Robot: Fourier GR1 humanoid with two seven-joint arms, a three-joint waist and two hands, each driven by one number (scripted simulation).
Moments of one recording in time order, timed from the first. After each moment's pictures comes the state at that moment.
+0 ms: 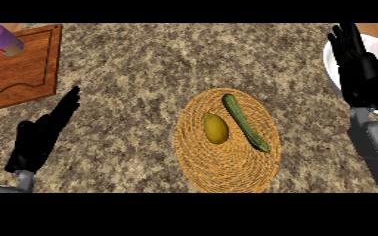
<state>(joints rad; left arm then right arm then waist) -0.02 0.56 -0.19 -1.58 0.18 0.09 0.18 -0.41 -0.54 0.13 -1.34 -0.36 -0.27 -0.10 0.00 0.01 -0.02</state>
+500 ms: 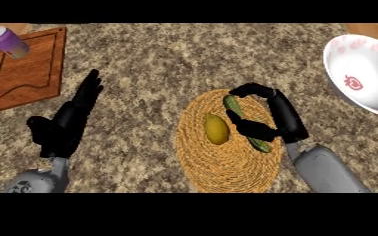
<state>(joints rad) -0.11 0.37 -0.21 -1.60 0.18 0.20 0.11 -0.36 -0.41 0.51 -1.43 -0.06 -0.30 -0.07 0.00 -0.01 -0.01</state>
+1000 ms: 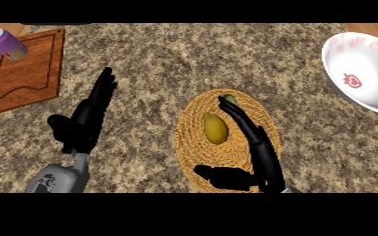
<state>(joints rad) -0.15 0.26 -0.22 -1.54 0.15 0.23 0.07 -0.13 -0.23 0.62 -1.64 0.09 -0.52 -0.24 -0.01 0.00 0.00</state>
